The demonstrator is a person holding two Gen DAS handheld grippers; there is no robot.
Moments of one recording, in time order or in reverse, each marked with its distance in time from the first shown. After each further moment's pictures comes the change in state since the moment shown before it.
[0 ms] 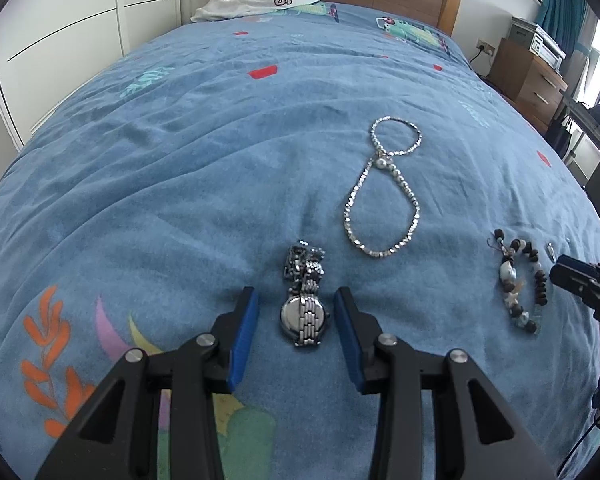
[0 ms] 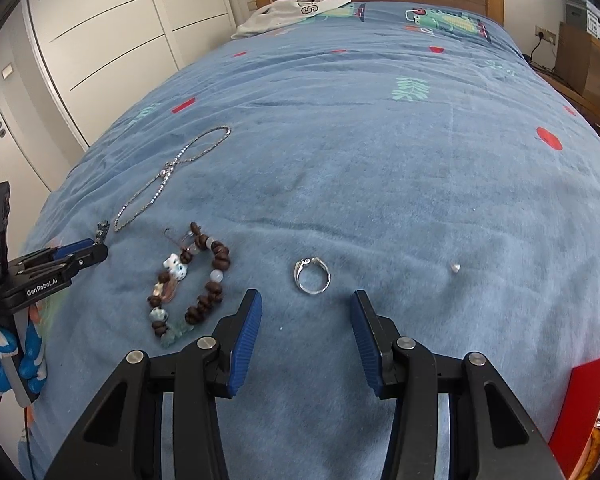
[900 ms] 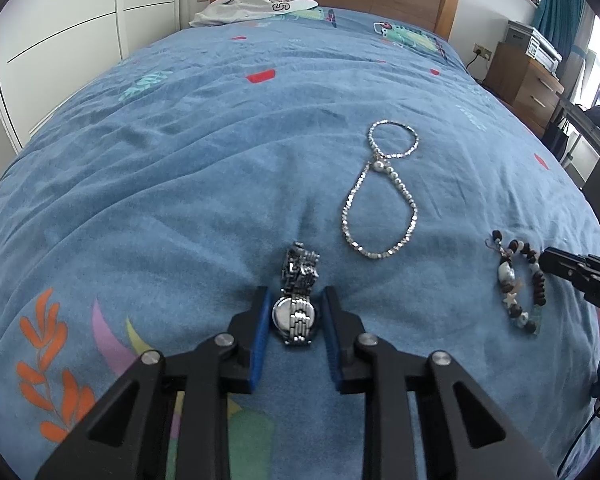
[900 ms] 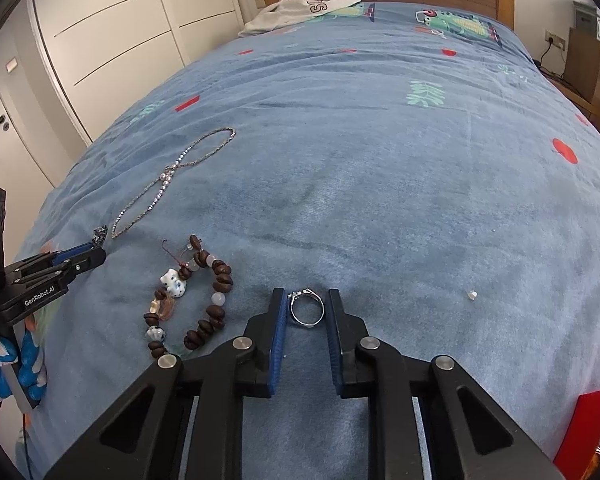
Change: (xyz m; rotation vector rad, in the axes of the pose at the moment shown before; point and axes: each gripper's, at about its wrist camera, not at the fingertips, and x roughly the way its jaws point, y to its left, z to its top) left arm 0.001 -0.001 0.002 0.001 -0.015 -0.012; right arm 0.009 0.003 0.009 -0.027 0.000 0.016
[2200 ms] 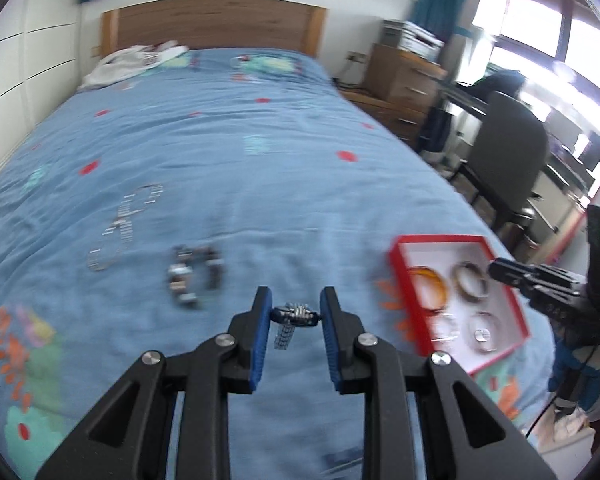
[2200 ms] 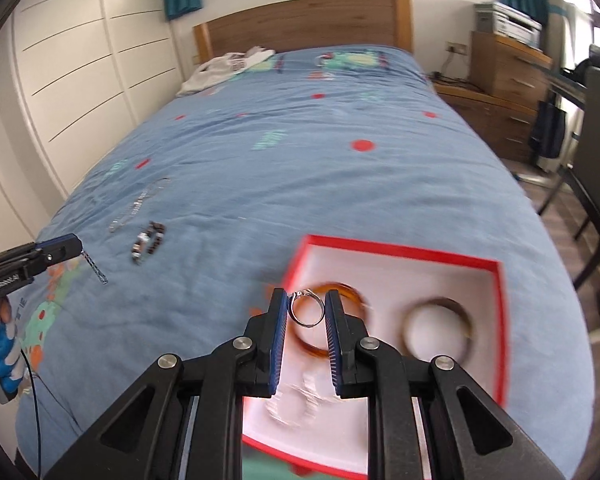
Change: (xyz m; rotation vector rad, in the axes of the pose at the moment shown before) left arm -0.159 -0.225 -0.034 0.220 -0.095 -0.313; right arm -0.228 -0.115 -0.113 0.149 -0.153 -0.186
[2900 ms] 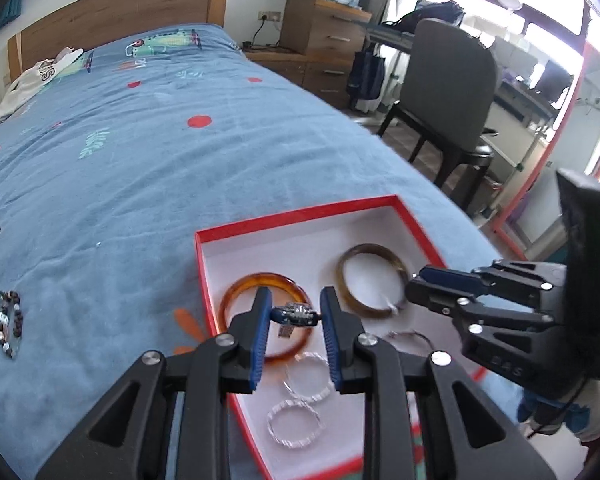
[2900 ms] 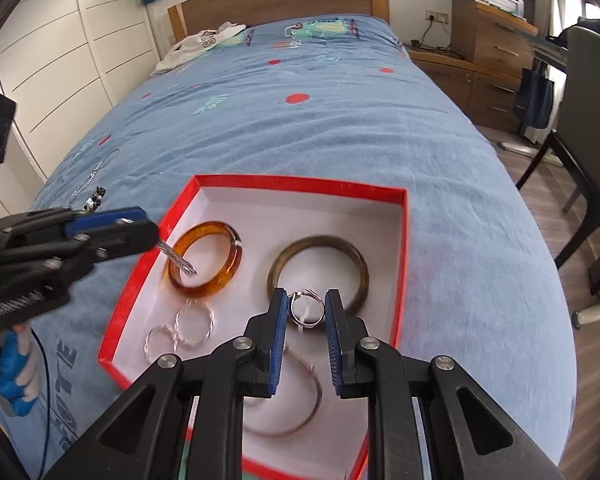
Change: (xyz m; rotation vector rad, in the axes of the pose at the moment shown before) left arm 0.128 -0.183 0.007 0.178 0.127 -0.114; right arm 0.026 -0.100 -0.029 0.010 0.097 -0.006
